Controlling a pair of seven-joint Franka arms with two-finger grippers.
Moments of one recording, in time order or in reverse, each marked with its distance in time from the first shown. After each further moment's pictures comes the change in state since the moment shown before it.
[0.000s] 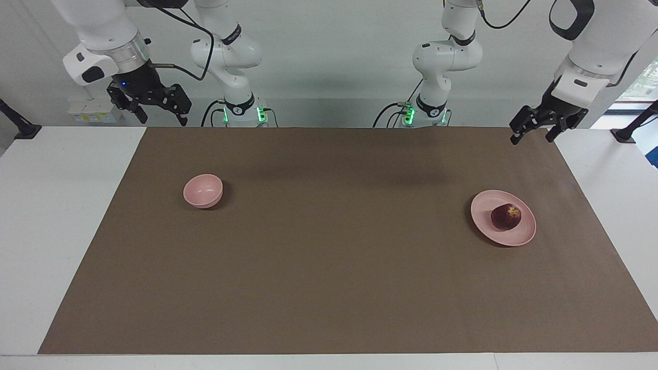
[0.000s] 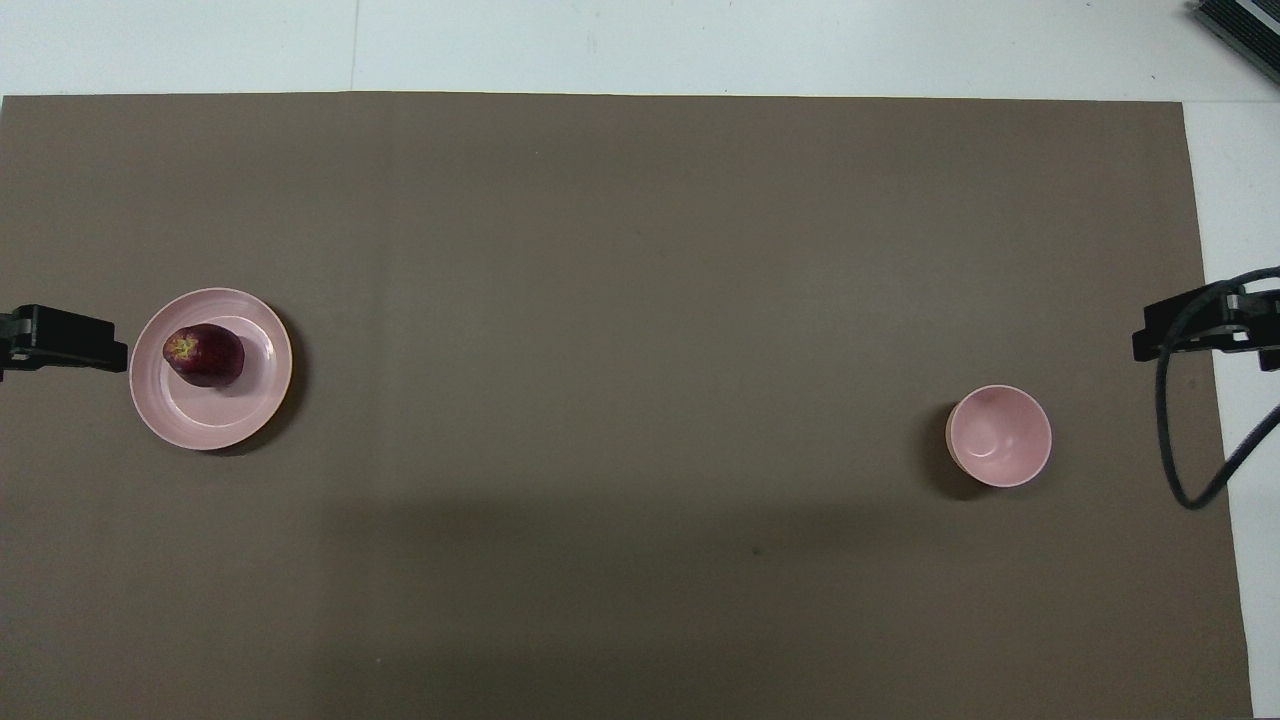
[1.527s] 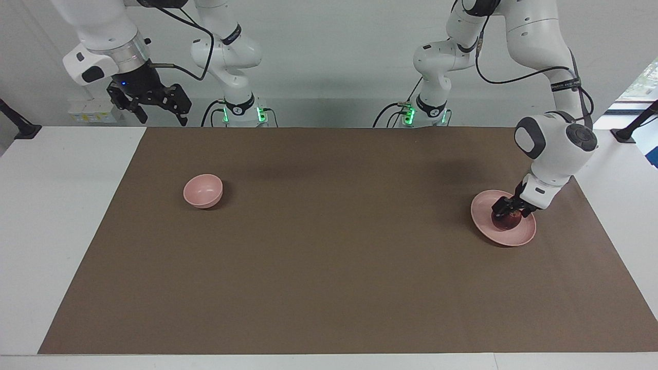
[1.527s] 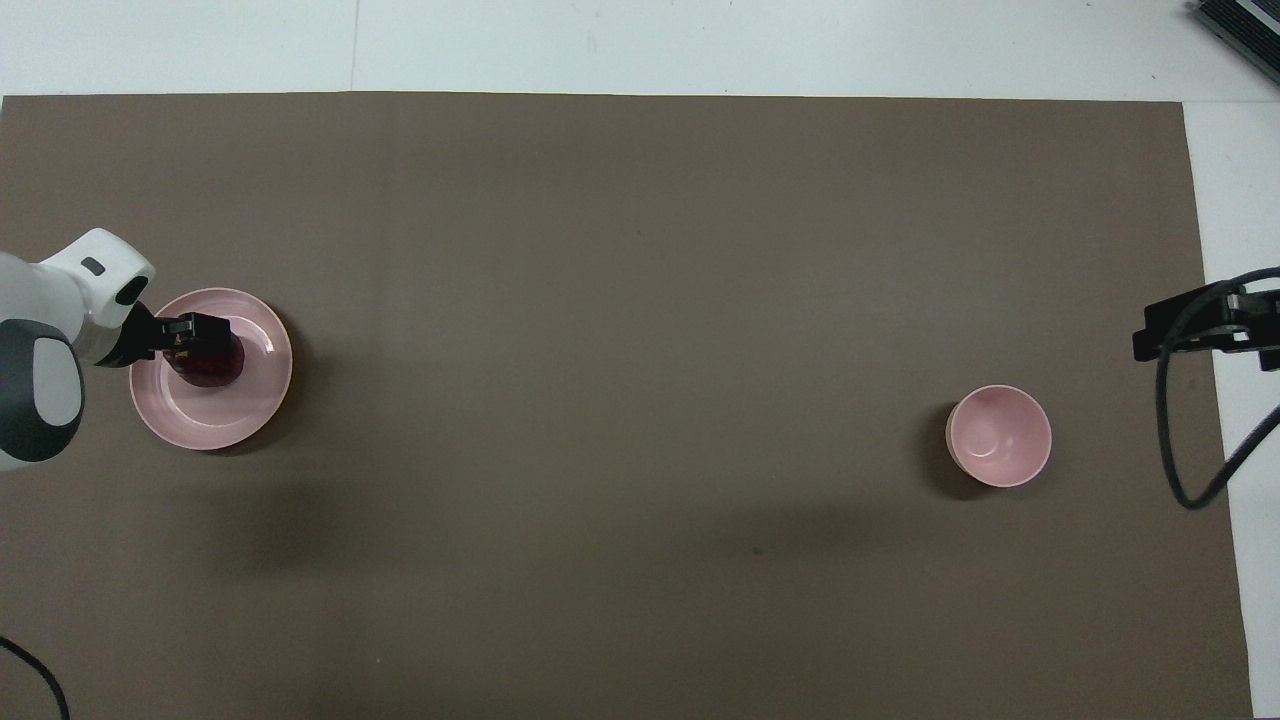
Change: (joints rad) left arm 0.079 0.290 -0.010 -0.332 0.000 0.630 0.068; right arm 0.000 0.000 0.000 0.000 0.000 0.000 0.000
